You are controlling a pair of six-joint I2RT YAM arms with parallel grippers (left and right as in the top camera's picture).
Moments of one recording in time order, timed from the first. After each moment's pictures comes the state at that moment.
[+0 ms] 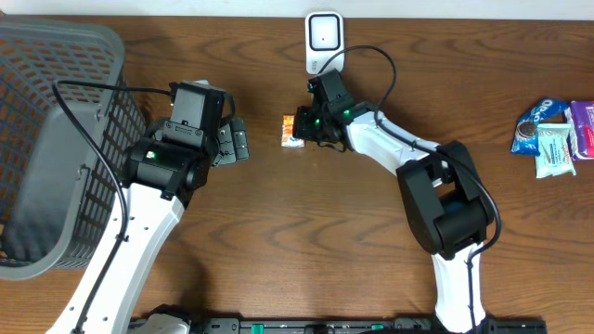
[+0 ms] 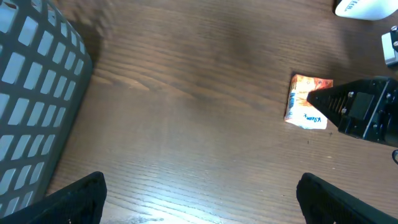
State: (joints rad) left arm -0.30 1.32 1.24 -0.92 -0.22 -0.40; right arm 0.49 2.20 1.49 -0.29 -0.28 0.64
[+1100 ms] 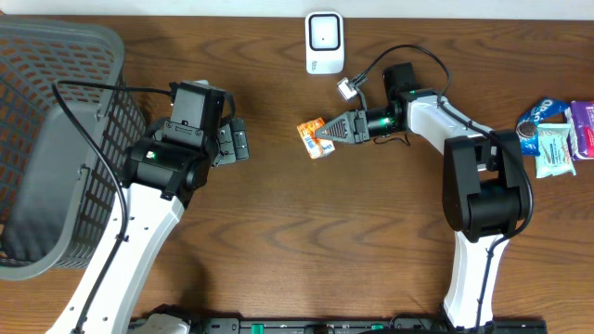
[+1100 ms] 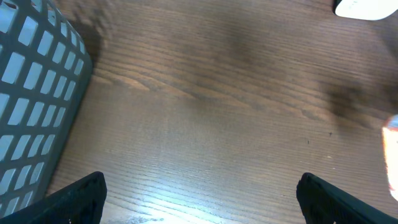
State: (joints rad) left arm -0.30 1.32 1.24 -0.92 -0.22 -0.40; right arm 0.19 2.22 1.49 -0.57 -1.40 -0.15
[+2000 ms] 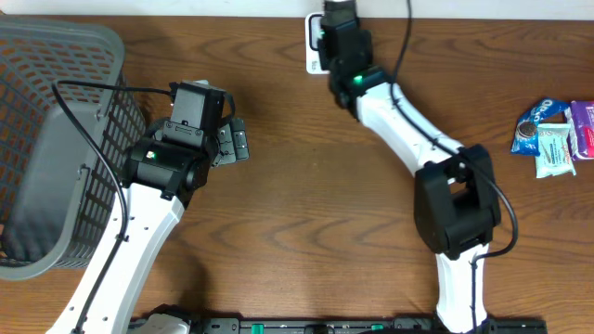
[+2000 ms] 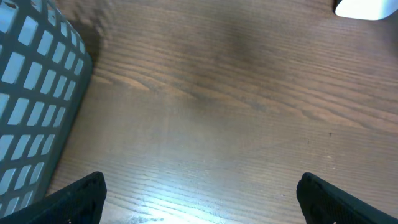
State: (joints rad) left arm -0.30 1.32 1.24 -0.92 -0.22 -0.40; right arm 0.46 2.18 1.76 -0.06 0.51 0.01
